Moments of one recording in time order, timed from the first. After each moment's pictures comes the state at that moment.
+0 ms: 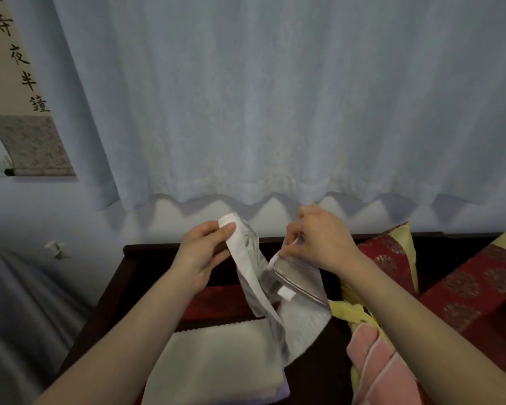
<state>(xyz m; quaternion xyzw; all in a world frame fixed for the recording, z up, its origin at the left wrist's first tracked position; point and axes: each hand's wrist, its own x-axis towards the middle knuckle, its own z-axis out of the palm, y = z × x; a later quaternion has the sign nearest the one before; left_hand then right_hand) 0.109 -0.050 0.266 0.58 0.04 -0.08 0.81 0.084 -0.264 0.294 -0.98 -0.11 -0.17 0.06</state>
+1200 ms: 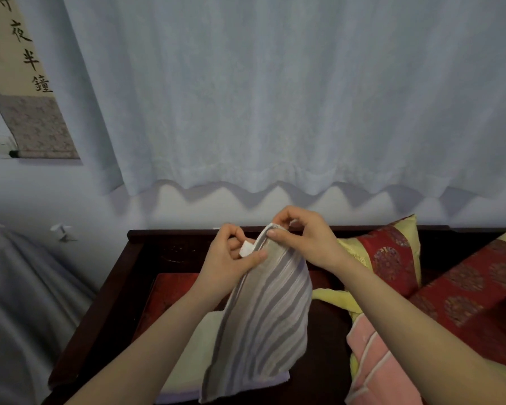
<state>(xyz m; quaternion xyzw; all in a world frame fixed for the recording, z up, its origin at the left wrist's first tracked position) 0.080 -0.063 0.224 0.70 -0.13 -0.01 0.71 0.095 -0.250 0.254 -0.84 -0.21 -0.14 0.48</state>
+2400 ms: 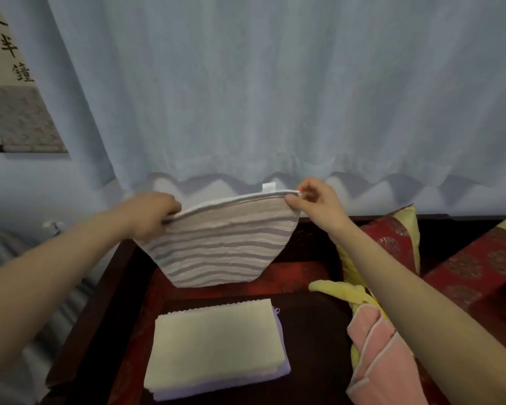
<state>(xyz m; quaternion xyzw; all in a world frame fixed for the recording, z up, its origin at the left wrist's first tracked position) 0.178 0.053 0.282 0.96 -0.27 0.00 -0.08 0.154 -0.282 0.243 -0.80 -0.07 -0.17 0.57</state>
